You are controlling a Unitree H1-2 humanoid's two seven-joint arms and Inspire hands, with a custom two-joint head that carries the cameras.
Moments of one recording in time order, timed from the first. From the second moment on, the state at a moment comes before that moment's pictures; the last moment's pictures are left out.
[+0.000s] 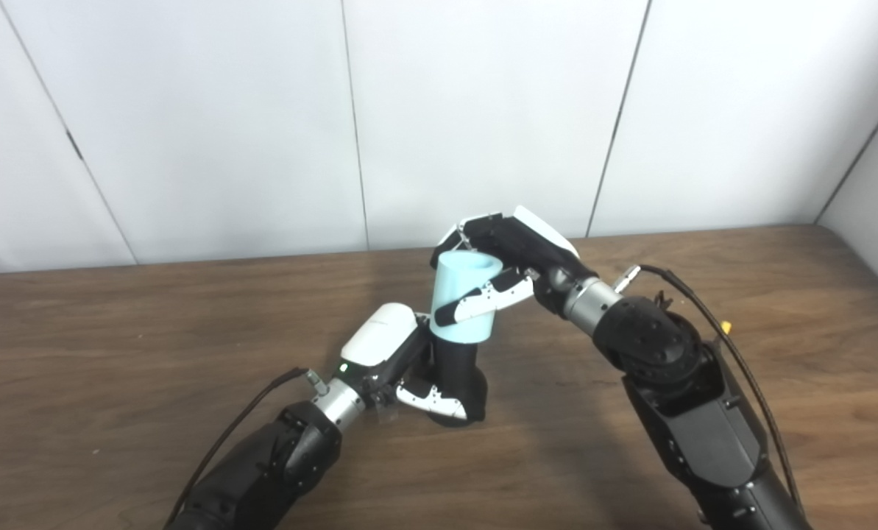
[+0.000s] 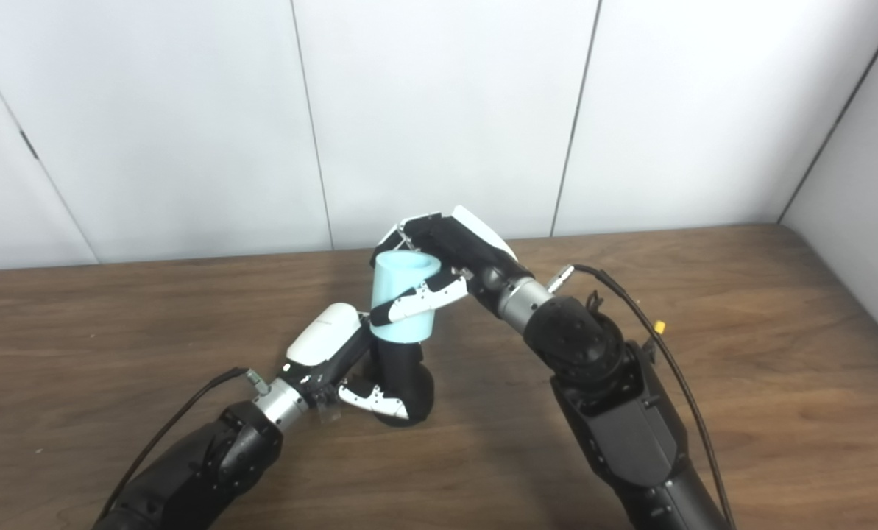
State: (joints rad) left arm -0.62 0.21 -0.72 0.68 0.57 -0.48 0.27; right arm -0.51 -0.26 0.18 -0.17 -0.15 0.42 0.31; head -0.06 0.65
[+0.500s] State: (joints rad) left arm -0.62 0.21 -0.71 0.67 0.57 -0.48 0.26; right arm -0.50 -0.26 0.20 -0.18 -0.15 0.42 0.30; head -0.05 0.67
